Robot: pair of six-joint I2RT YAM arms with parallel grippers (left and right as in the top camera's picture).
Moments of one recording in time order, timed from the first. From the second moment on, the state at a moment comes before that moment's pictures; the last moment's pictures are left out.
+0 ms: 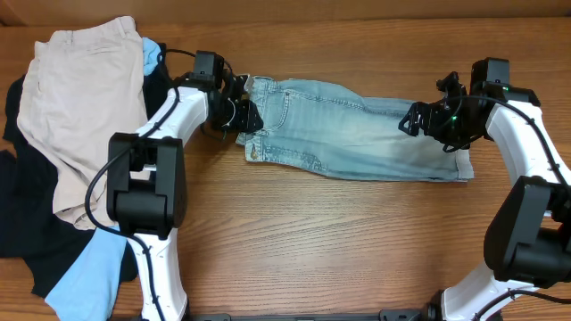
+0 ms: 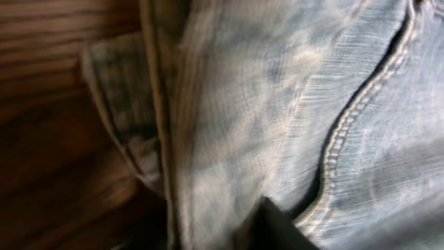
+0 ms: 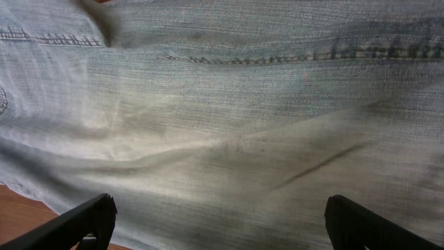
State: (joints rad) left arm -0.14 2.22 1.60 -0.66 0.48 -0.05; right arm -0.18 1.86 1.39 -0.87 -0.40 -0.01
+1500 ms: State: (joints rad) left arm -0.03 2.25 2.38 -1.69 0.22 0.08; right arm 0.00 1.86 1.39 -0.94 -0.49 0.02
